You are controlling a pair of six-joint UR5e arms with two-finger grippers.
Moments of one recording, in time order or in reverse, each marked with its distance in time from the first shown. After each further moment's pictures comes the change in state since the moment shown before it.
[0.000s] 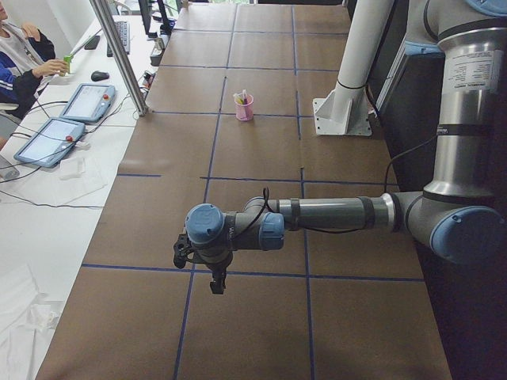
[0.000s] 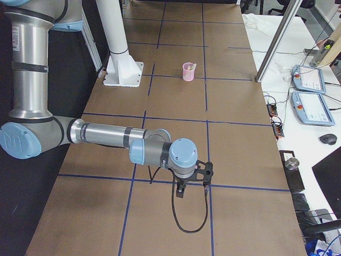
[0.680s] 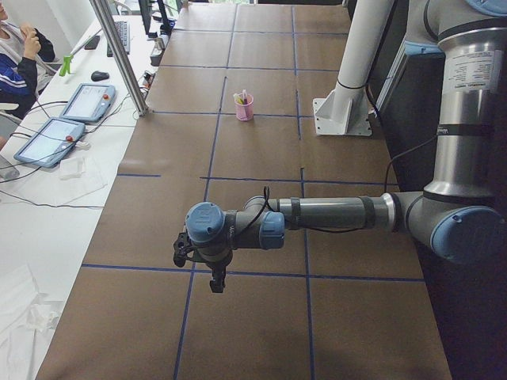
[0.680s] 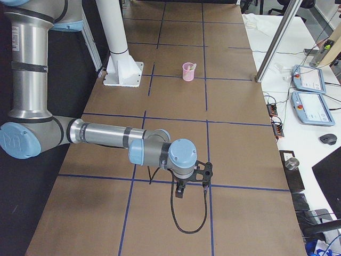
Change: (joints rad) left arm -0.001 0.001 -0.008 0.000 -0.001 0.001; right arm 0.001 -0.002 0.000 0.000 0.002 0.001
